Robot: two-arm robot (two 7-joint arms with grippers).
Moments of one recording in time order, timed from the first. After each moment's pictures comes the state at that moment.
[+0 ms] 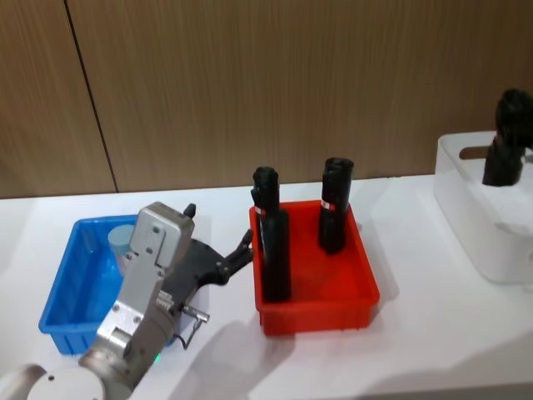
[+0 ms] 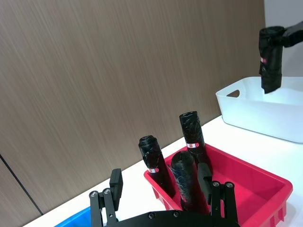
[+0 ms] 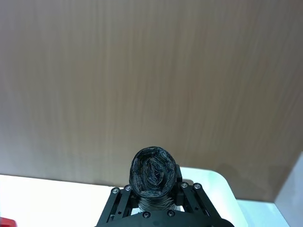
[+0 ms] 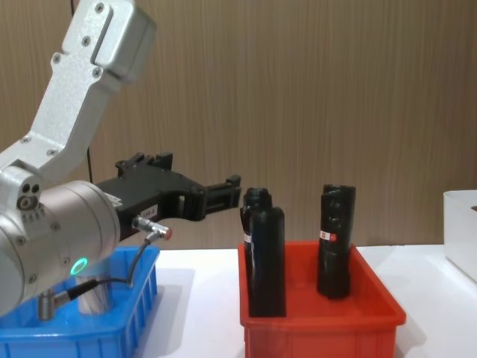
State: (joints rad) left arm -0.24 0.38 0.45 -1.63 -0.20 0.01 -0.01; right arm 0.69 0.33 -0.09 -1.01 0.16 0.11 0.19
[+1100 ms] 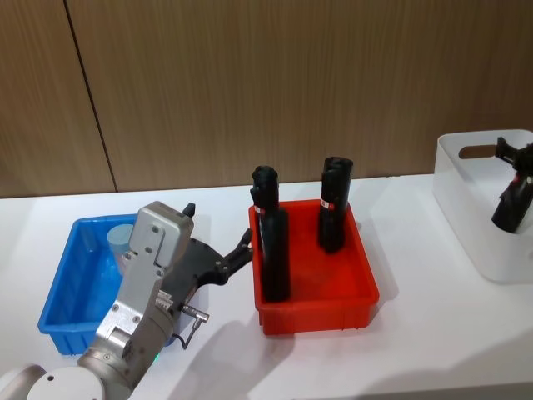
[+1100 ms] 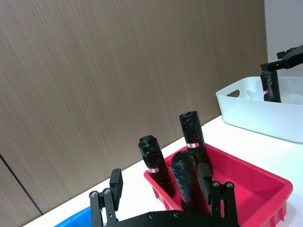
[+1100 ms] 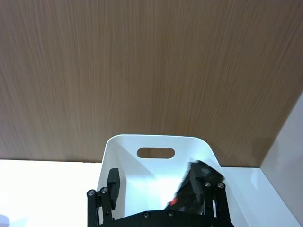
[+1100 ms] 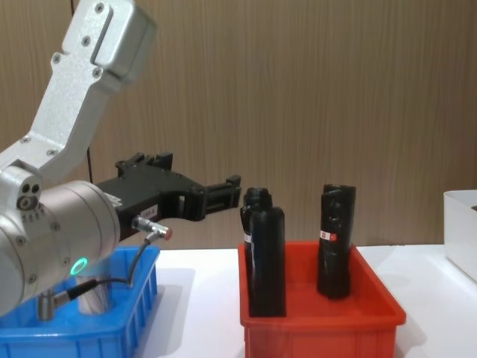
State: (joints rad) left arm -0.24 0.38 0.45 -1.63 -0.20 0.01 -0.01; right arm 0.85 0.31 -0.09 -0.64 0.13 0.01 0.19
